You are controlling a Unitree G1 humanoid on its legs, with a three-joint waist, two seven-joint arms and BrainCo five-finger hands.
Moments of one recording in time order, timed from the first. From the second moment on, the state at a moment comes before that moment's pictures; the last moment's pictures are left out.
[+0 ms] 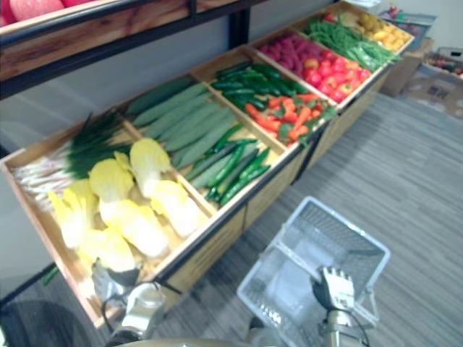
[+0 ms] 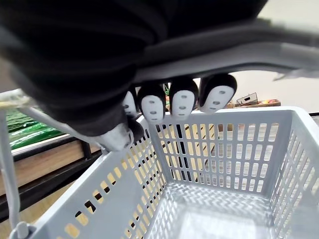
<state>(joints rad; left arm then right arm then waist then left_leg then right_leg) -0.02 -0.03 -0.11 0.72 0.12 0.11 1.21 0.24 -0.45 0.24 0.65 -0.77 -0.18 -0.87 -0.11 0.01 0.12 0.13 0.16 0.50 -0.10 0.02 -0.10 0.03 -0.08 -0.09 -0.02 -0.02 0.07</state>
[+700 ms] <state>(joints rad) -0.13 -0.02 0.00 0.92 -0.08 0.09 1.33 0.24 -0.48 0.29 0.64 -0.74 -0.19 -0.90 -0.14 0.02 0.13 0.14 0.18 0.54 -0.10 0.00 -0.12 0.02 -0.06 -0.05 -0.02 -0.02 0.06</state>
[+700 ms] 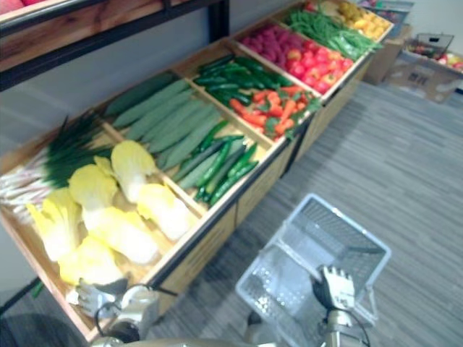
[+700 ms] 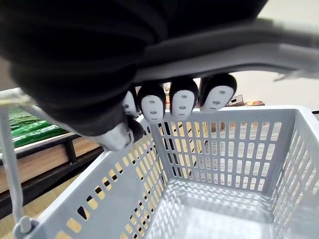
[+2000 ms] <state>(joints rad) -0.08 -0.06 0.02 0.56 -0.26 0.03 1.23 0.20 -0.48 0.36 0.64 -0.74 -0.17 -0.93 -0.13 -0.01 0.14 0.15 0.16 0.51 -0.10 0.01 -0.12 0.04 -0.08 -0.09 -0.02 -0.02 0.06</state>
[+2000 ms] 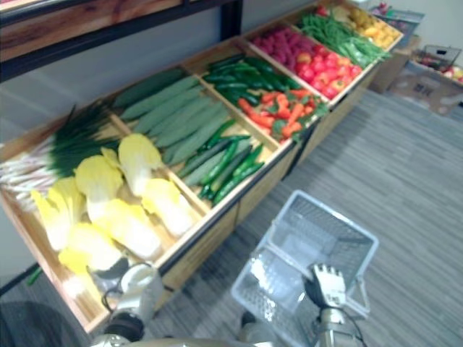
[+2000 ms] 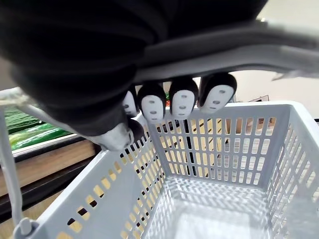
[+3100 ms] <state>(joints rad) 0.01 -0.07 0.15 0.20 -0.18 0.13 1.17 0.17 -0.41 0.23 0.82 -0.74 -0.15 -0.87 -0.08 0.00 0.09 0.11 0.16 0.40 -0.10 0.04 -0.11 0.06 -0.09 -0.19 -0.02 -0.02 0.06</state>
